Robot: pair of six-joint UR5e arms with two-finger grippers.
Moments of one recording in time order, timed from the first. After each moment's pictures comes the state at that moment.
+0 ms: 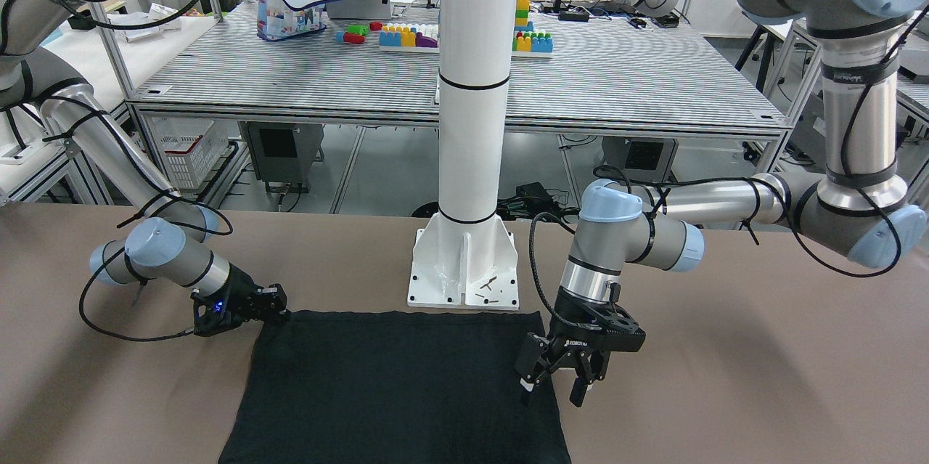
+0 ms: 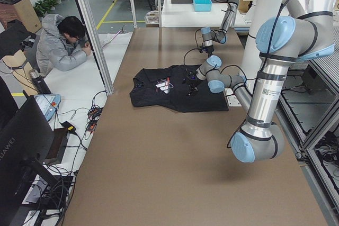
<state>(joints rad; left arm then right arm) -0.43 -1.96 -2.02 -1.86 -1.37 -1.70 0.40 -1.78 1.79 -0.40 2.15 1.40</state>
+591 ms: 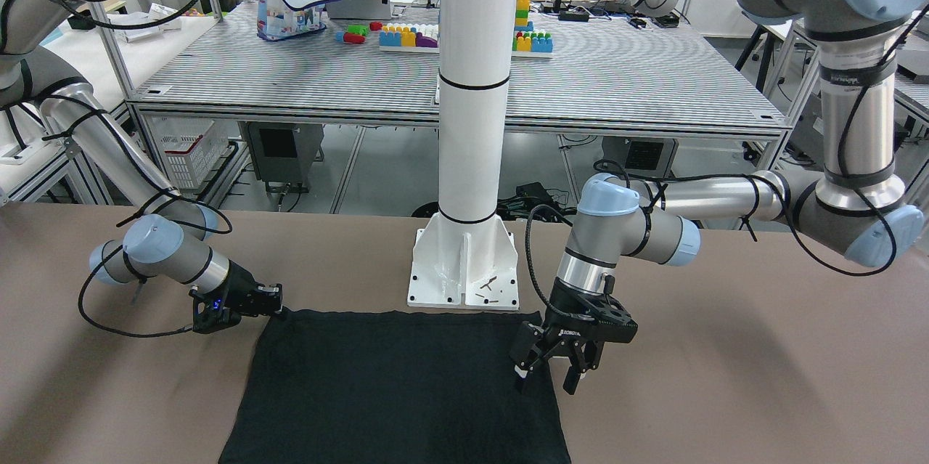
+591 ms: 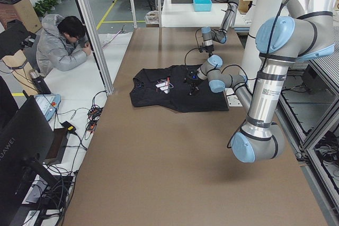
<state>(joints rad) -0.39 -1.95 -2.05 -1.86 -1.38 -1.69 0.40 -1.79 1.80 -0.37 2.15 1.46</state>
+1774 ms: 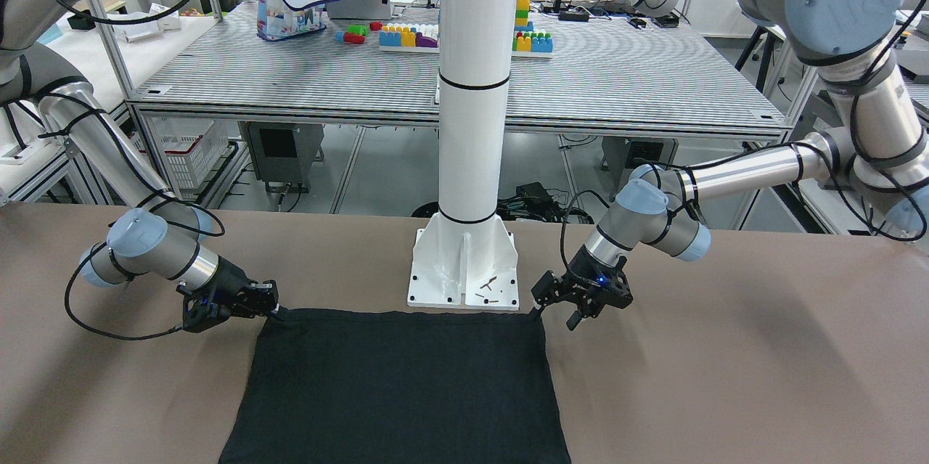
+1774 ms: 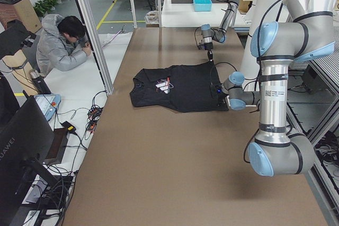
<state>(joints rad) -0.07 -1.58 -2.04 -2.35 -1.38 -1.69 0.45 -1.79 1.80 -0.26 2.14 1.46</state>
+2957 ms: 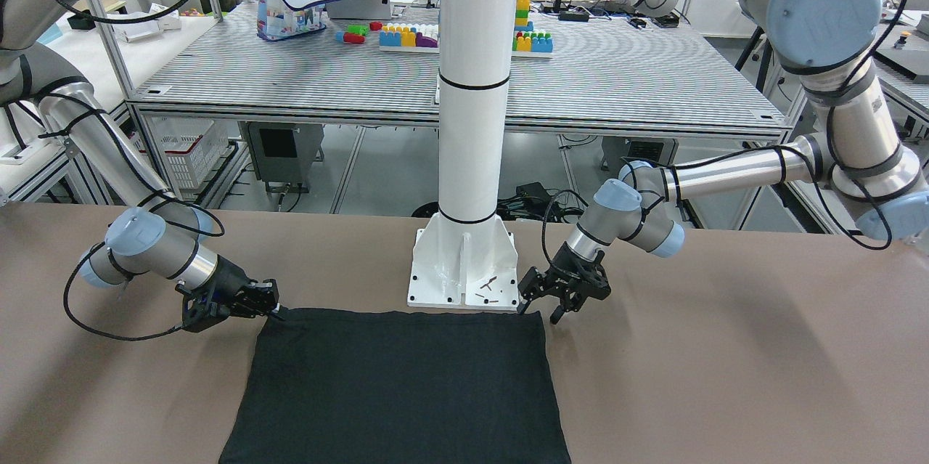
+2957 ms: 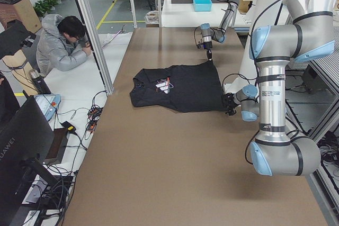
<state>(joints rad) 0.06 -1.63 -1.95 -2.37 -1.22 -1.73 0.46 -1.79 1.80 -0.25 2.14 1.46</state>
